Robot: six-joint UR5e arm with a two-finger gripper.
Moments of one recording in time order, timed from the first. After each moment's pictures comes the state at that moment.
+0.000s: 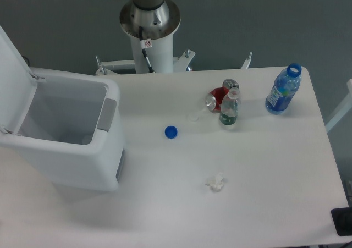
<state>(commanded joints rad) 1.91 -1.48 -1.58 -1.01 0.86 0.29</state>
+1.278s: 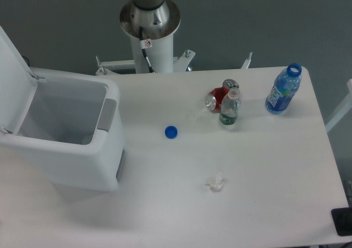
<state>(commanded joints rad) 1.89 -1.52 -1.59 -1.01 0.97 0.29</state>
